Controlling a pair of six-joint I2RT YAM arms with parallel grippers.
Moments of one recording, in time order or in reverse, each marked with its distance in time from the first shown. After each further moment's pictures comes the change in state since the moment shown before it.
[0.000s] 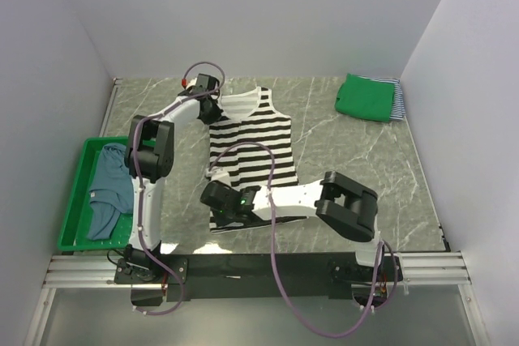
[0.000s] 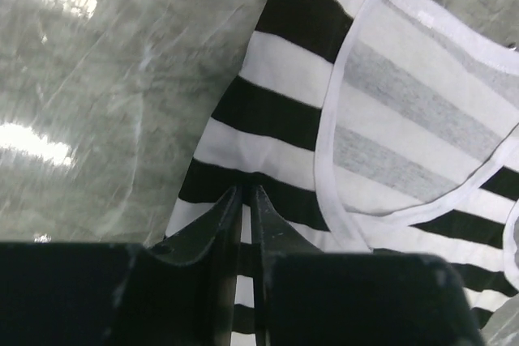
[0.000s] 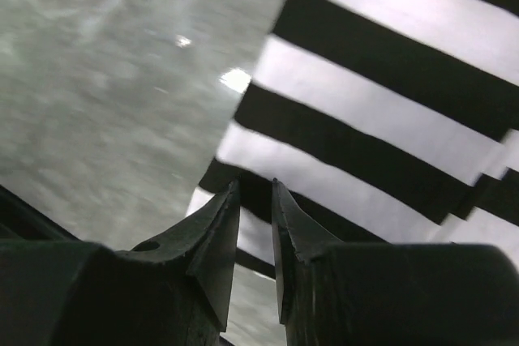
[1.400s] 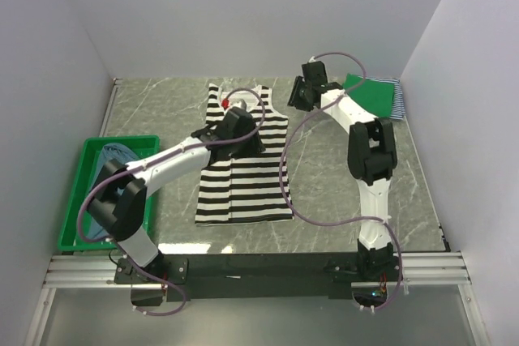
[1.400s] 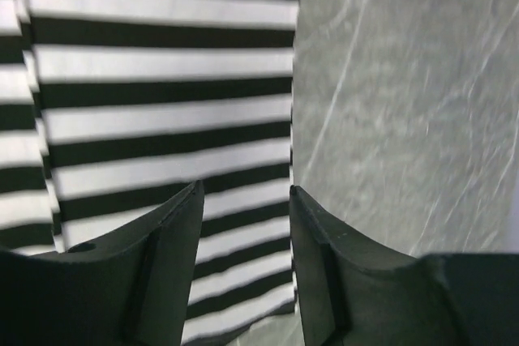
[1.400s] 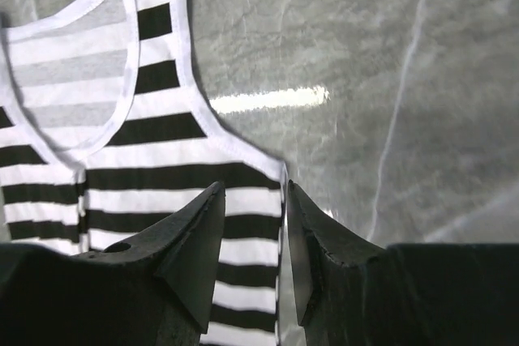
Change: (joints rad) left arm -0.399 -0.592 -0.519 0.126 0.082 0.017; right arm -0.962 0.245 0.581 -0.151 -0.234 -0.219
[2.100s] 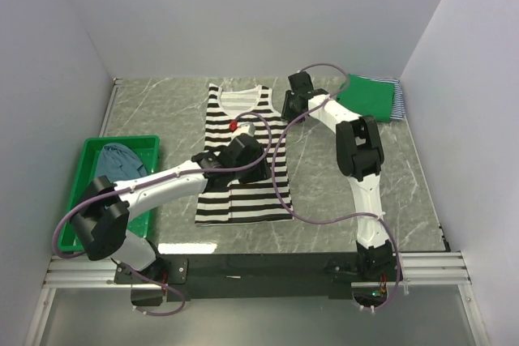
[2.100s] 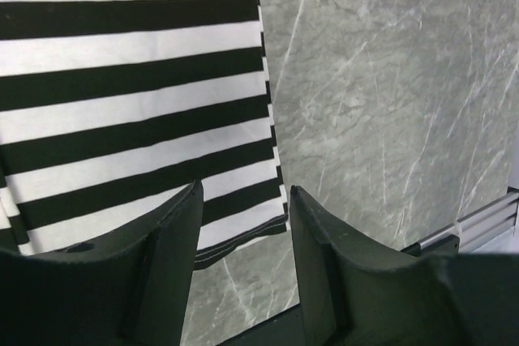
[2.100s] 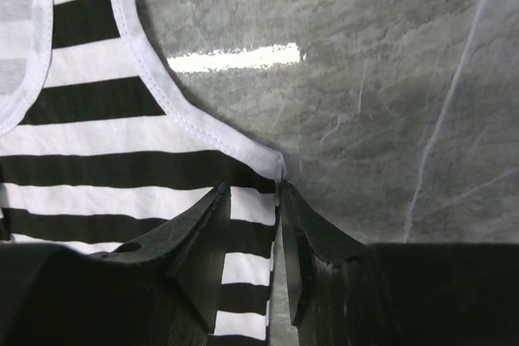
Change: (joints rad) left arm -0.211 -0.182 -0.201 0.011 -0.060 -0.079; right arm 0.048 0.159 0.075 -0.067 0.023 -0.032
